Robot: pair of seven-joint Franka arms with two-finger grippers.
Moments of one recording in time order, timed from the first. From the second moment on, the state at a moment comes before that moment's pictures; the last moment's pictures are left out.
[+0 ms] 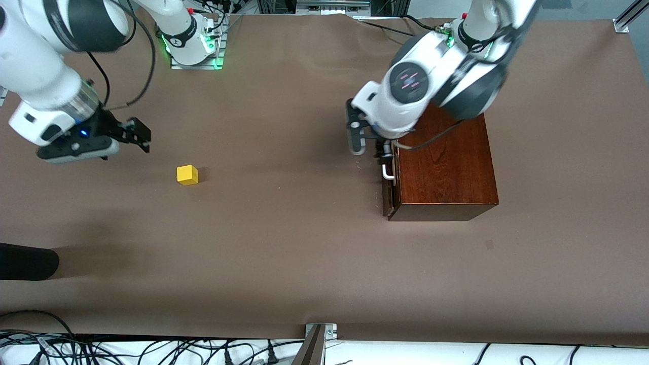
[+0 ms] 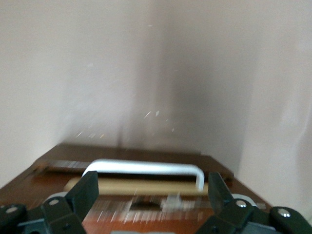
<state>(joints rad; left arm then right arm) -0.27 0.32 -0.33 -1.60 0.02 1.77 0.78 0.17 -0.01 -0.01 -1.81 -0.05 1.89 -0.05</state>
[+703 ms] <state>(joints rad) -0.15 0.14 0.02 -1.60 0.01 1.72 0.67 0.17 -0.02 -0.01 -1.77 -0.01 1.77 -0.04</state>
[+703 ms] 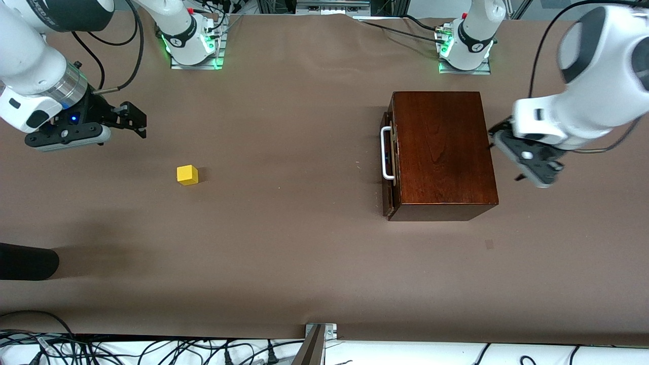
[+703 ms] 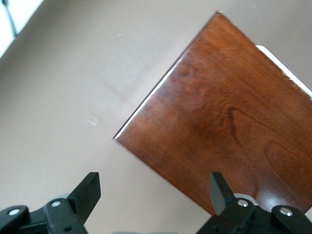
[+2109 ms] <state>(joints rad) -0.04 -0.05 0.05 -1.67 0.01 1.55 0.05 0.17 -0.02 -0.01 -1.77 -0.01 1.74 -0.04</state>
